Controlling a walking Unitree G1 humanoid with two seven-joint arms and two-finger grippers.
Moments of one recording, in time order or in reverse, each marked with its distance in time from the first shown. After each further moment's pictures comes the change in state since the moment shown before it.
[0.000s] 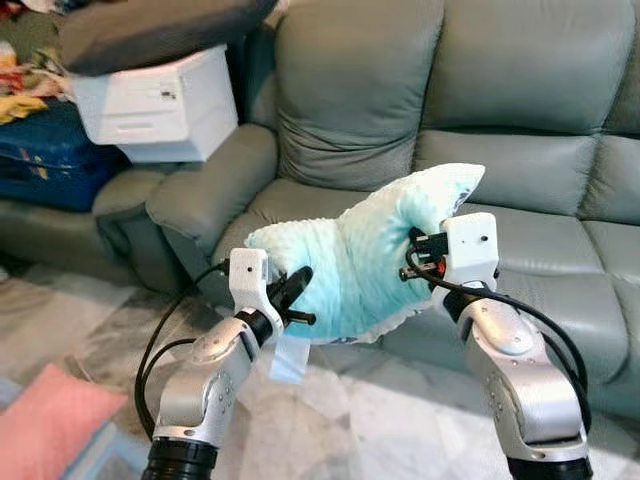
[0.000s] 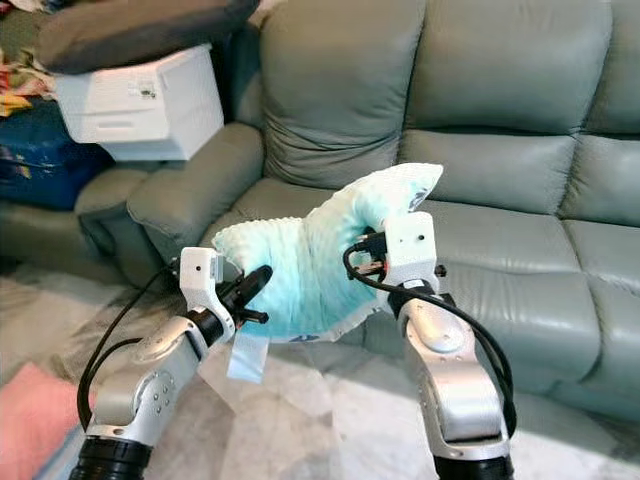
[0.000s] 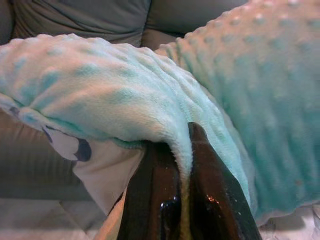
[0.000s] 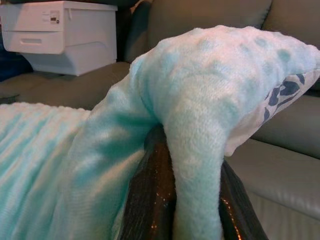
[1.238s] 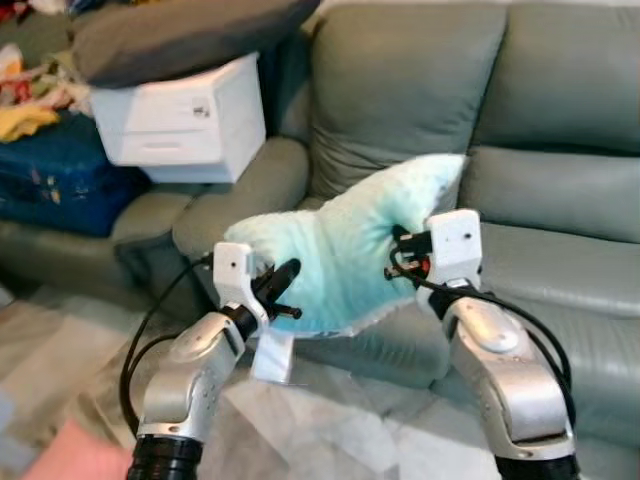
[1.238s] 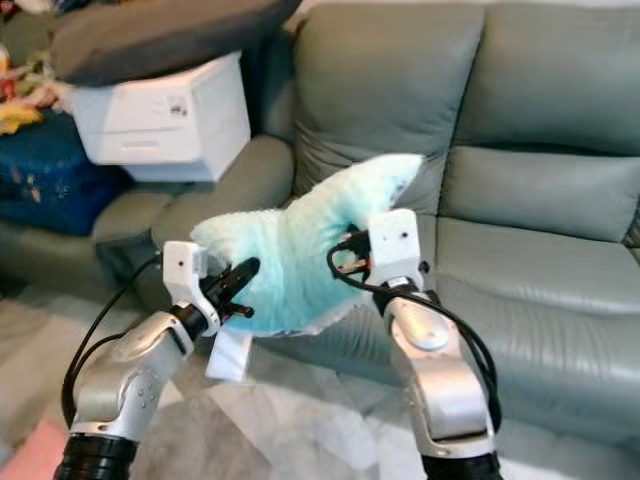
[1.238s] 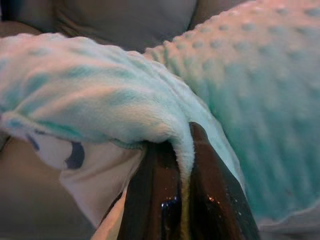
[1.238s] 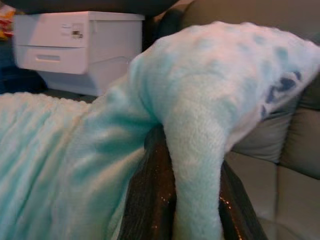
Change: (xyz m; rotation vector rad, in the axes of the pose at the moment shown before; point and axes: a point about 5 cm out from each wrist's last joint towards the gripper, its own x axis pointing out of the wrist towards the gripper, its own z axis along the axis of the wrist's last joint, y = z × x) left arm -0.003 0.007 0.009 0.025 -0.038 -0.028; right arm 0.003 0.009 0.004 -0.004 -0.019 0.025
